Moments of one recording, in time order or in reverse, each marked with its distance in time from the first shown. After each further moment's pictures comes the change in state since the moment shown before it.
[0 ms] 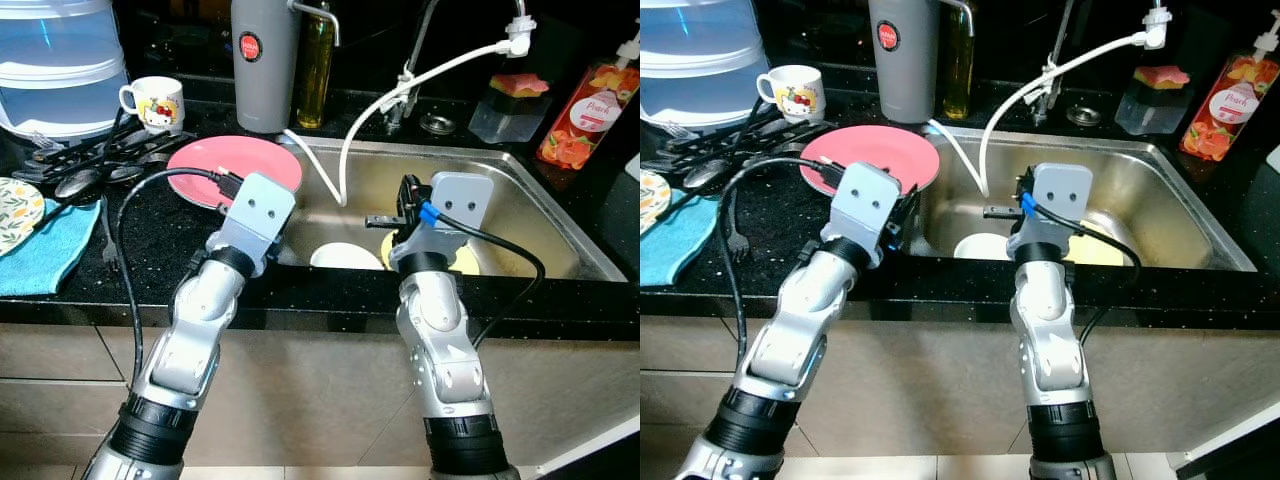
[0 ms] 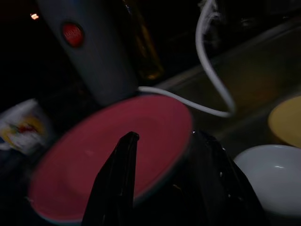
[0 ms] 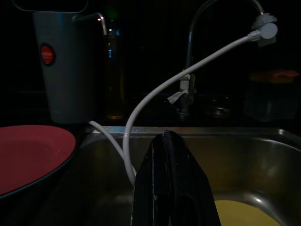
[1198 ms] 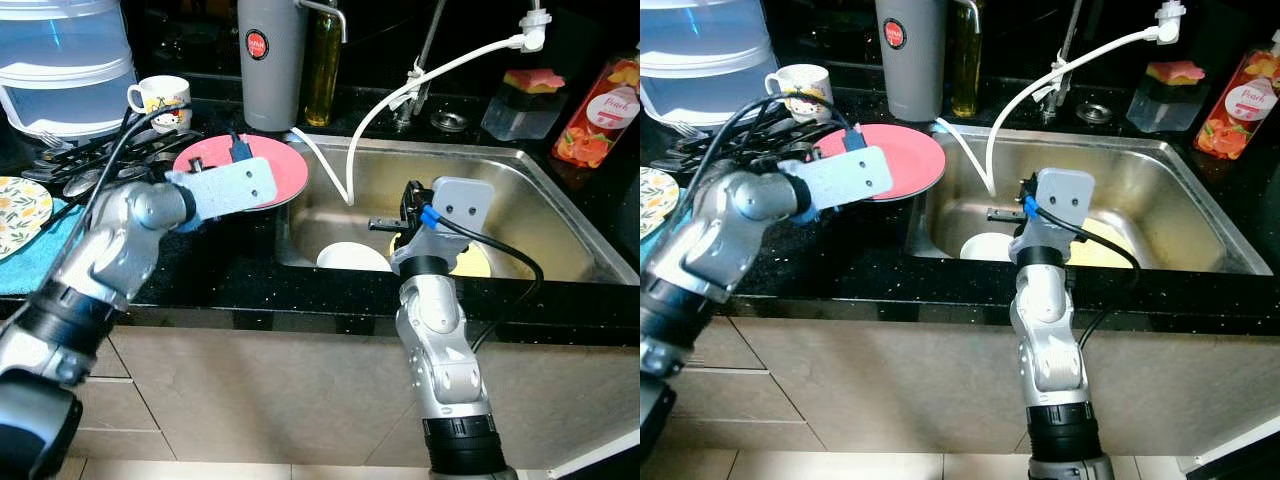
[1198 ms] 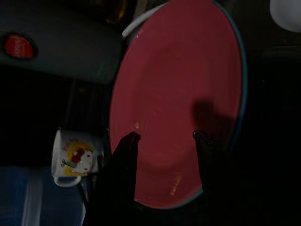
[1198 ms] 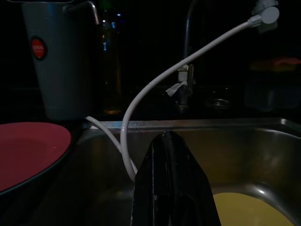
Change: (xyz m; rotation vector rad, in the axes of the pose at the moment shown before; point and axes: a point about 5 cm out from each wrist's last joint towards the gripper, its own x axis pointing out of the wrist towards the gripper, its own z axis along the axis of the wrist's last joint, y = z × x) left arm 0.030 0.067 0.000 0.698 0.271 -0.439; right arm -0.001 0.000 -0.006 0.005 0.015 -0.020
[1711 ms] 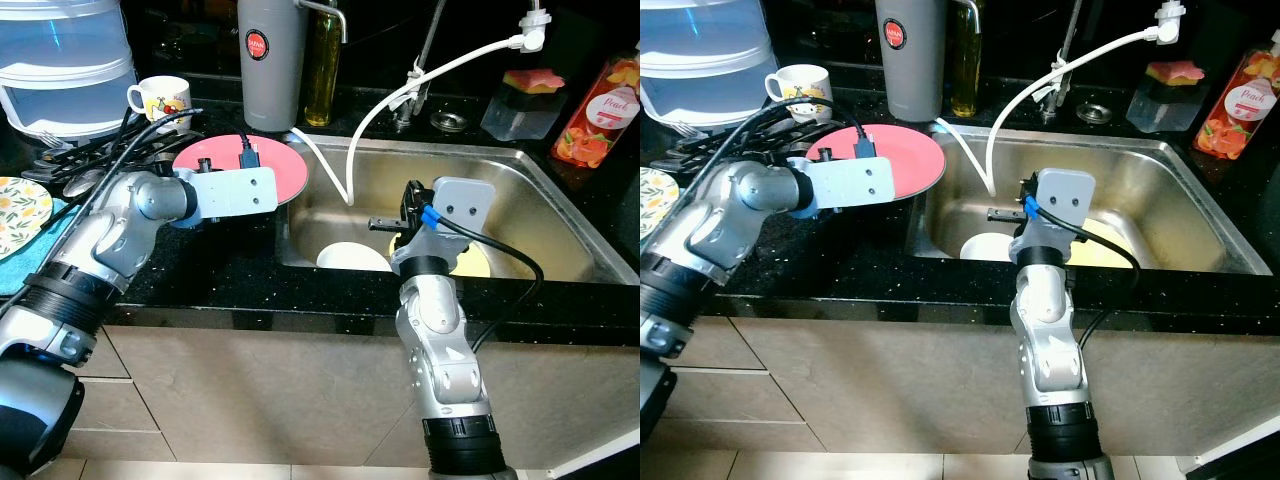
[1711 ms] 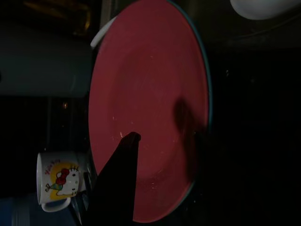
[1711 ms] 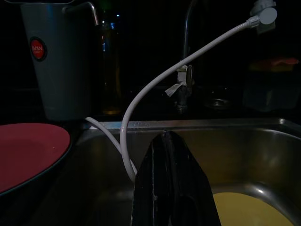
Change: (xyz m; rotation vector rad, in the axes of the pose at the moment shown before) left arm 0.010 -0.002 -0.003 0.094 -0.033 -0.151; right arm 0.000 0.000 0.000 0.000 0.000 -0.002
